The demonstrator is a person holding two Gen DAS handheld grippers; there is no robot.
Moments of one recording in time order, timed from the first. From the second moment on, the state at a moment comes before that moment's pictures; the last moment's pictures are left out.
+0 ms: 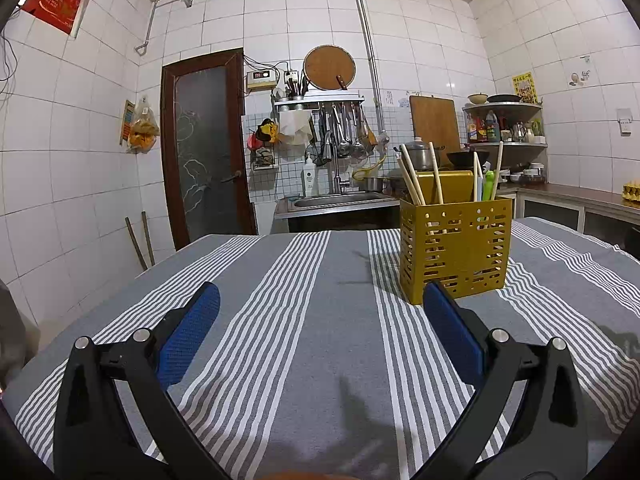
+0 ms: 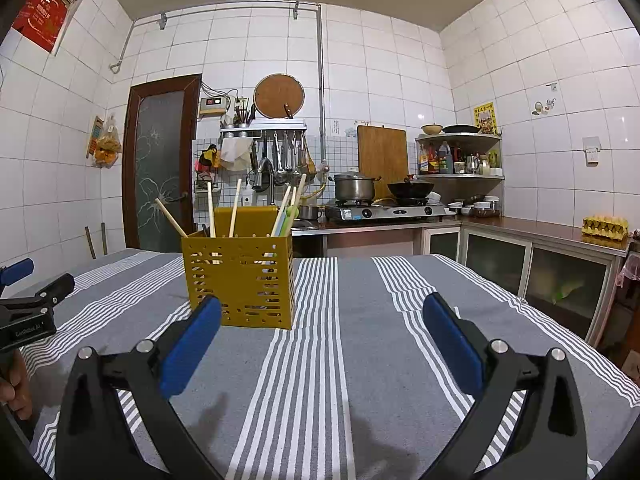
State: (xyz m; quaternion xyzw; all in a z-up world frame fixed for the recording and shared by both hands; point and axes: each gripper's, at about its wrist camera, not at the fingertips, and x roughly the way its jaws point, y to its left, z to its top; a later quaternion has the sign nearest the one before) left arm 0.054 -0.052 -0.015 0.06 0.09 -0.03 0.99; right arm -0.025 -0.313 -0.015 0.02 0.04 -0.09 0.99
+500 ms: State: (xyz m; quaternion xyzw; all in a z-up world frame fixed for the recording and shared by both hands) left arm 0.054 -0.053 -0.015 0.06 0.09 -0.03 0.99; right arm -0.025 -0.314 -0.015 0.02 0.04 -0.09 0.99
